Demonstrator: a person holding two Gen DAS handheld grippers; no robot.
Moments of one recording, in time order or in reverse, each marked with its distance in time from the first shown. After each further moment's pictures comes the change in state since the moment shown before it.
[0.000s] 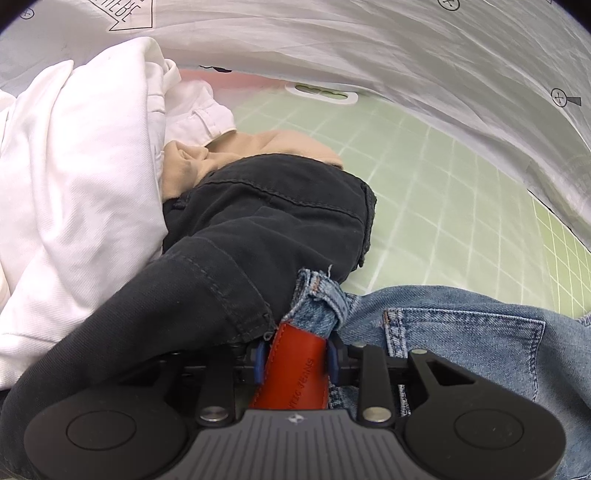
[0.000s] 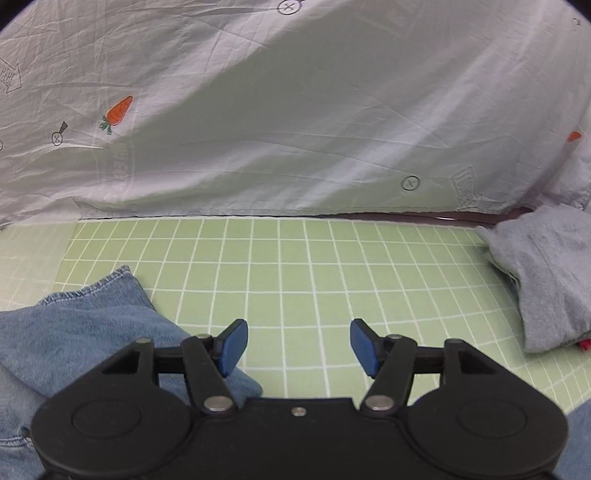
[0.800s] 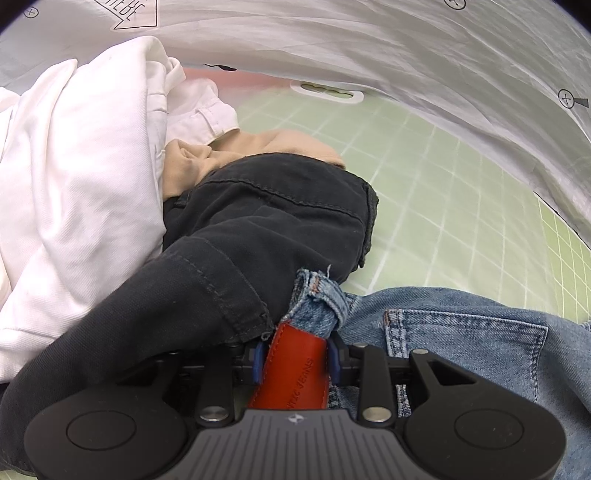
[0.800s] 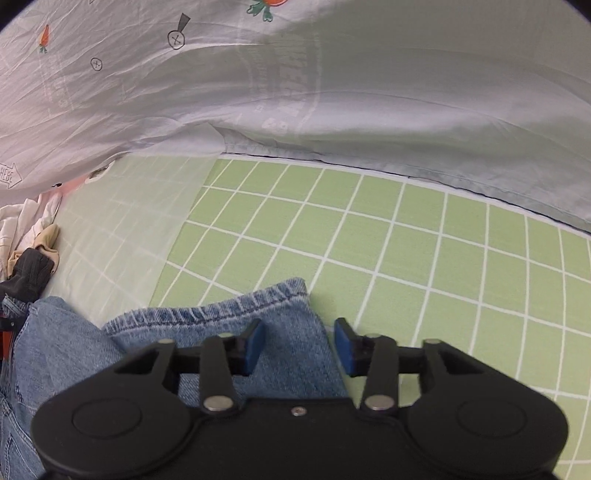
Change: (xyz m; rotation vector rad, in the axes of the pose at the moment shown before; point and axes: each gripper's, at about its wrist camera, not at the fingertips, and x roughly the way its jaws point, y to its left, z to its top) left arm -0.001 -0.005 -0.001 -0.013 0.007 0.024; right arm 0.146 0.122 0.046 -0.196 0.270 0.558
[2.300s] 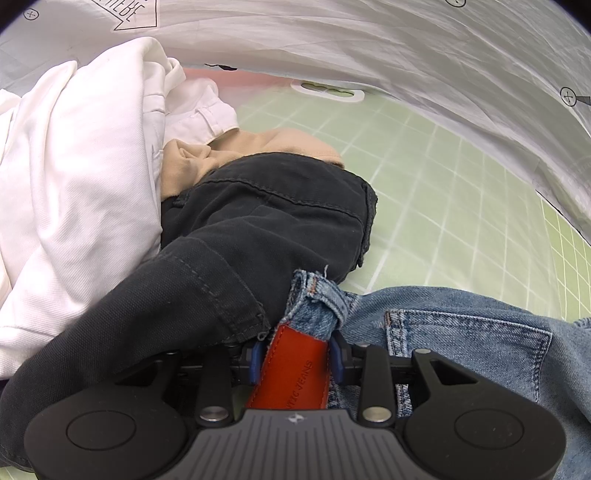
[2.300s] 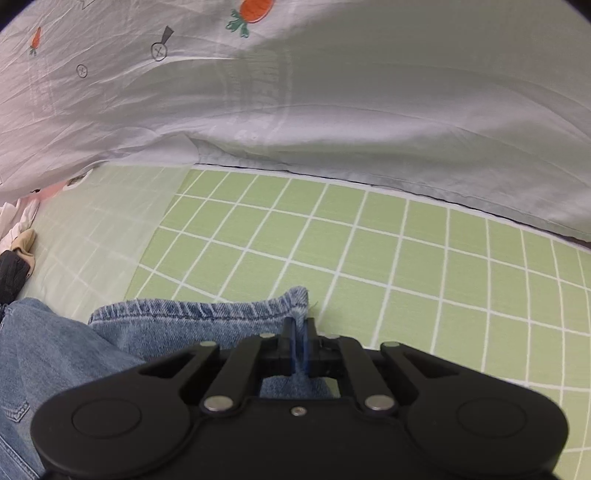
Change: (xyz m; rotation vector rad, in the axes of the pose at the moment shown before) left arm 0.002 -0.003 0.003 0.006 0.004 0.010; right arm -0.013 -0.013 -0.012 0.022 -0.077 -0.139
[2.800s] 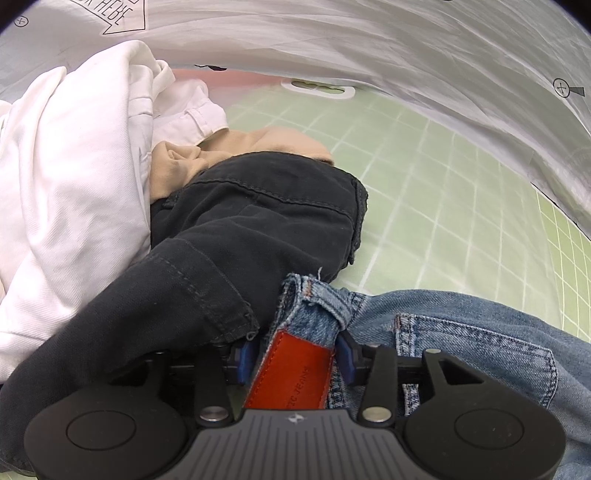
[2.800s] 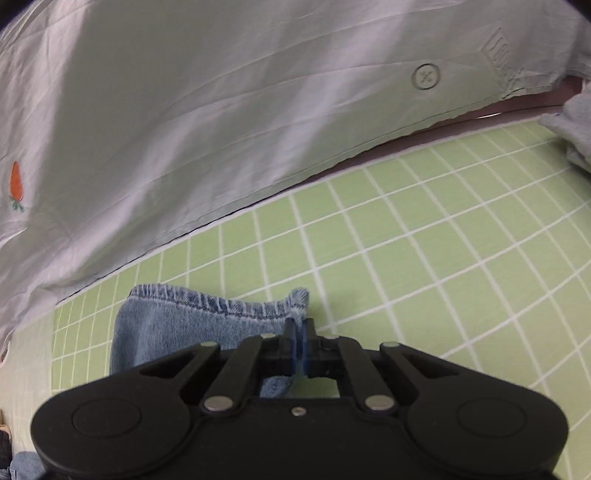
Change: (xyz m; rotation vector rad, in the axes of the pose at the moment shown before) left arm 0.000 -0.006 0.000 0.018 0.005 -0.003; right arm -0.068 -0.150 -0.050 0.563 -0.129 -0.242
